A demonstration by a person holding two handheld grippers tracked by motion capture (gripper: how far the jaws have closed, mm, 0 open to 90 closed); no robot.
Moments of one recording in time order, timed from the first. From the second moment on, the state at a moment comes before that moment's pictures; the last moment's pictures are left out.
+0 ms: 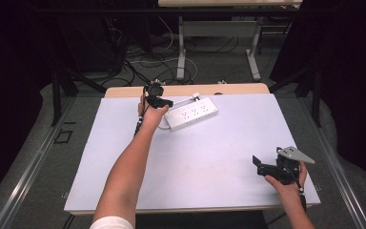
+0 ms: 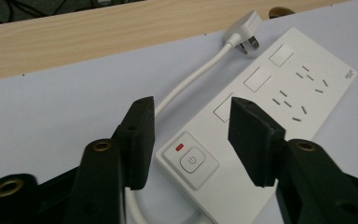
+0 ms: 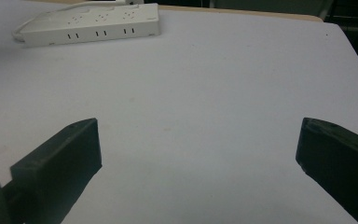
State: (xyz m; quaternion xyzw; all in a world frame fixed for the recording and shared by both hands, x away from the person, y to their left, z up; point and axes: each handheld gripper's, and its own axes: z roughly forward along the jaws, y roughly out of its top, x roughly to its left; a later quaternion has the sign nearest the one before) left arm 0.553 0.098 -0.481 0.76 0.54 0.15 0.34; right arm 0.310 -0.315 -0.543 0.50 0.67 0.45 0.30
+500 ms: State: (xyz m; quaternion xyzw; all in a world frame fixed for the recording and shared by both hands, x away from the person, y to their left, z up) left arm 0.546 0.107 -0.471 0.75 0.53 0.16 0.35; right arm 0.310 -0.316 -0.542 0.50 0.68 0.45 0.30
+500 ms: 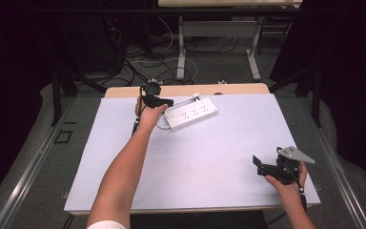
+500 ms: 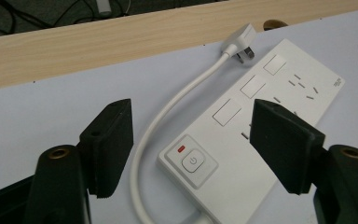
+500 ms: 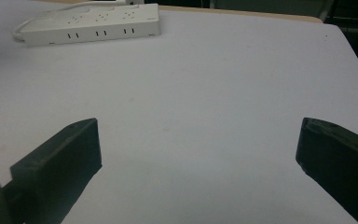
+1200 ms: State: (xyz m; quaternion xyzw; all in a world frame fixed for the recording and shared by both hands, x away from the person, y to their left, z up) left arm 0.524 0.131 -0.449 0.75 0.53 0.16 0.36; right arm 0.311 -0.315 -0.542 0.50 0.68 0.45 0.30
